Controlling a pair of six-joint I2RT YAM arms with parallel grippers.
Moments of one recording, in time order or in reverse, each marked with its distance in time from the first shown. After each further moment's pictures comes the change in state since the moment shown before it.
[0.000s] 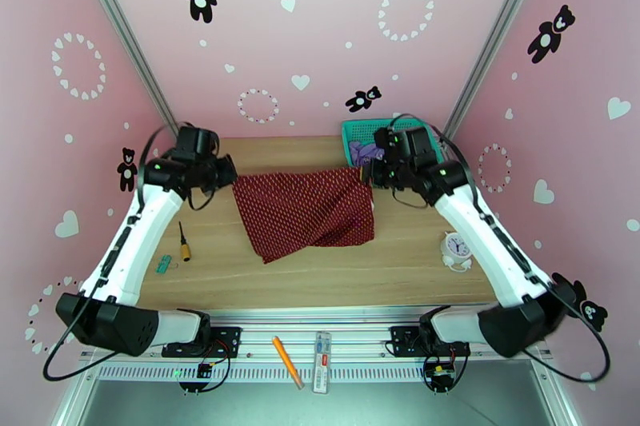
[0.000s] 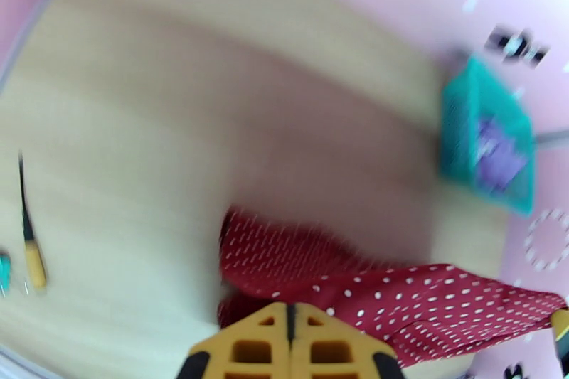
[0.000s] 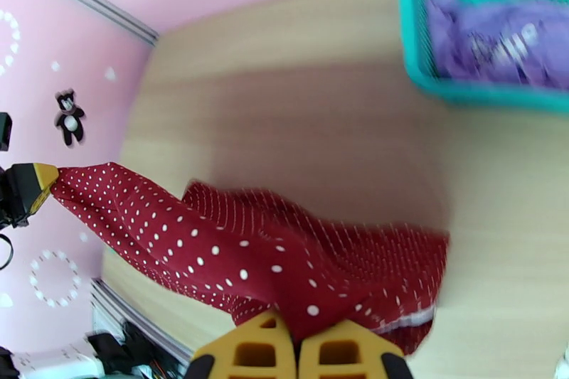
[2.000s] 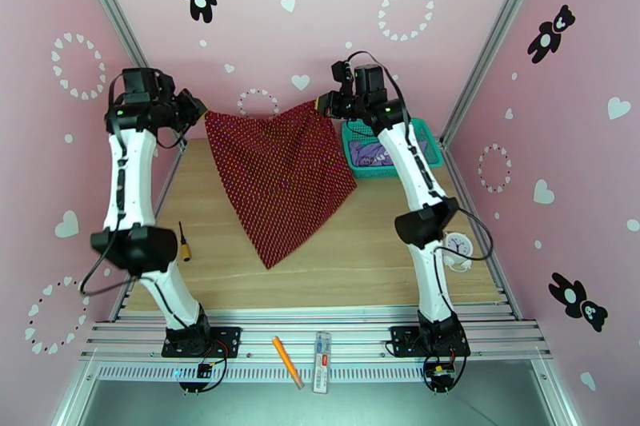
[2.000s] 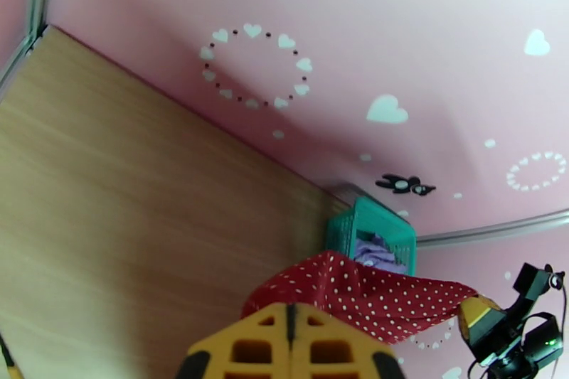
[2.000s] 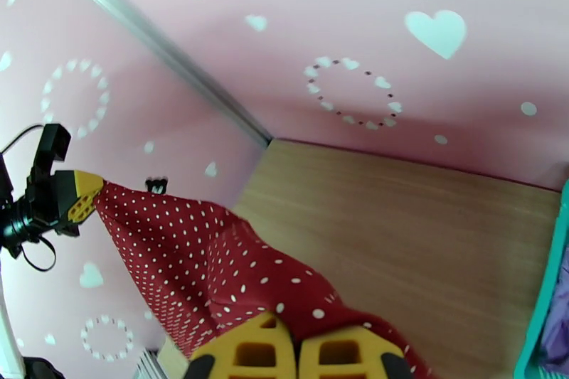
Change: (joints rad) left arm 0.274 0.587 0.840 -0.027 0.363 -0.077; right arm -0.012 0.860 1.101 0.075 -0.226 0.089
